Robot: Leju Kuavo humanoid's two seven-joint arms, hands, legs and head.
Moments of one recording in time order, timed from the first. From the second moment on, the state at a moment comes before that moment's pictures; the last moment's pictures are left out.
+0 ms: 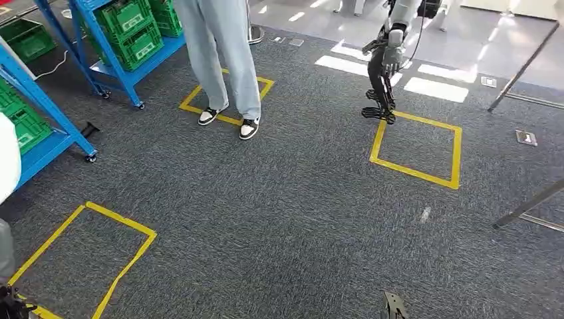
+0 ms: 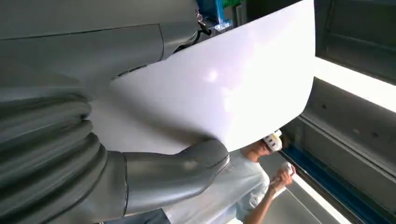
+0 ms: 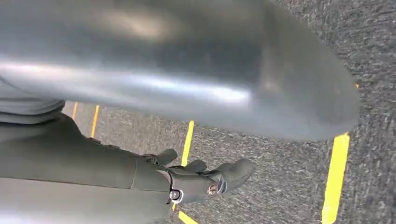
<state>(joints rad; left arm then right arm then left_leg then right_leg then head) -0.19 0.16 -0.16 -1.63 -0.20 0.46 -0.65 -0.03 0.14 -0.74 -0.16 0.37 0.03 0.10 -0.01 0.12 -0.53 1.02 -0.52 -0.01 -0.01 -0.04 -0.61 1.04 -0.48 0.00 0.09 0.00</state>
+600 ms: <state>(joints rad) -0.18 0.12 -0.17 -1.67 -0.22 0.44 -0.63 -0.02 0.14 -0.76 -0.16 0.36 0.03 0.09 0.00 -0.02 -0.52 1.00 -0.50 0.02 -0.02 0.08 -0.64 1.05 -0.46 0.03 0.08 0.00</state>
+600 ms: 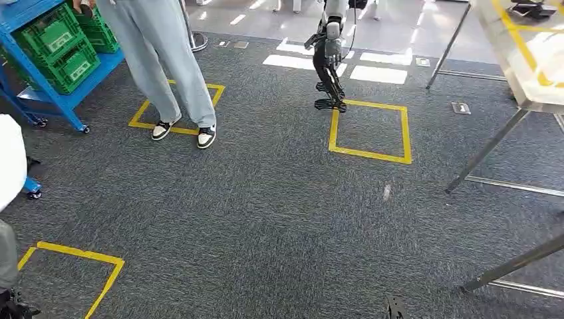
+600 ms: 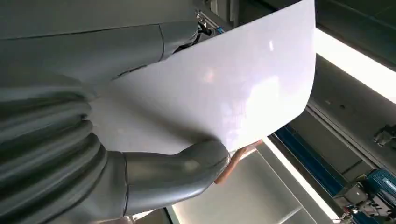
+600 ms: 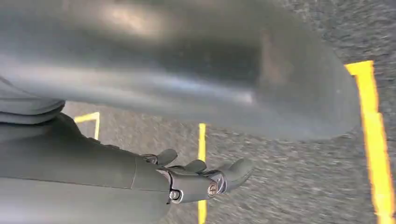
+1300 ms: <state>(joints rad) -0.12 0.12 -0.16 -1.71 -0.25 0.44 -0.62 -0.02 0.14 -0.76 -0.16 0.39 0.03 0.09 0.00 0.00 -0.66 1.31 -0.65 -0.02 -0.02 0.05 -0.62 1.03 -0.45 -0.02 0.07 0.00</state>
